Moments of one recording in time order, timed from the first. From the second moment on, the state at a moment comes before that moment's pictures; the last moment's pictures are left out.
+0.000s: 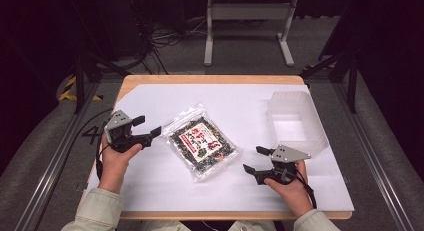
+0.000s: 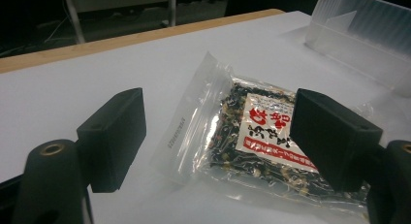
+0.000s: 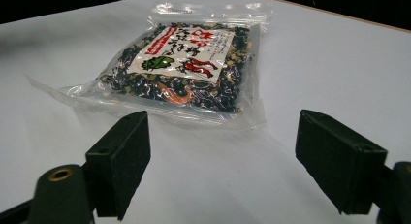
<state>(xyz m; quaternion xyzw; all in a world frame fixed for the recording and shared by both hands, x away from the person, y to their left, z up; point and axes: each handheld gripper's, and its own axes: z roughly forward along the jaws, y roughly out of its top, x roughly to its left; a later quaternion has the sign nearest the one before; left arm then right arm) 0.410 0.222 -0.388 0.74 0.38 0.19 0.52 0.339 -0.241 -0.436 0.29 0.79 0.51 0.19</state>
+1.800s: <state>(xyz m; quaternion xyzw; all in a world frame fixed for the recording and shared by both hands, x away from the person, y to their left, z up) 0.475 0.211 -0.456 0.75 0.48 0.02 0.45 0.318 -0.248 -0.435 0.29 0.79 0.49 0.20</state>
